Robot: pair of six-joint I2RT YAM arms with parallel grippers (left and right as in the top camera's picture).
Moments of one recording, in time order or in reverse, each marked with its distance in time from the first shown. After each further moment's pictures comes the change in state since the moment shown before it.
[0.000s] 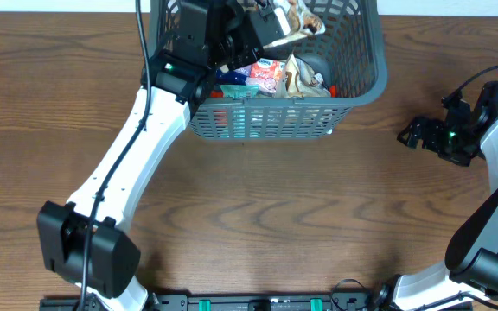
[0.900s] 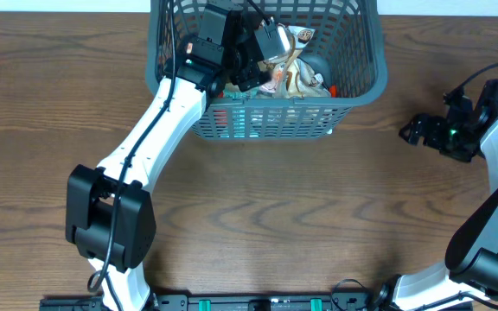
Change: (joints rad) left arm 0.000 0.141 0.000 -0.026 -0.034 -0.028; right arm 0.000 0.000 0.000 0.064 -0.006 -0.001
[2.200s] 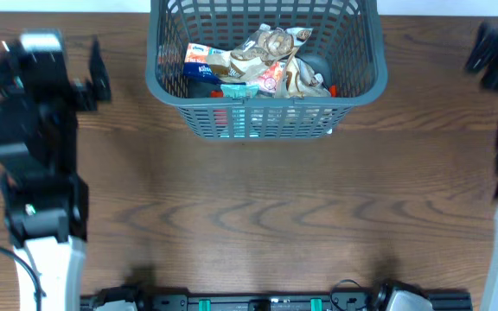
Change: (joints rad) left arm 0.530 -0.953 -0.724 0.312 -0.168 -0.677; right arm 0.139 -0.618 0.056 0.375 0.221 0.105
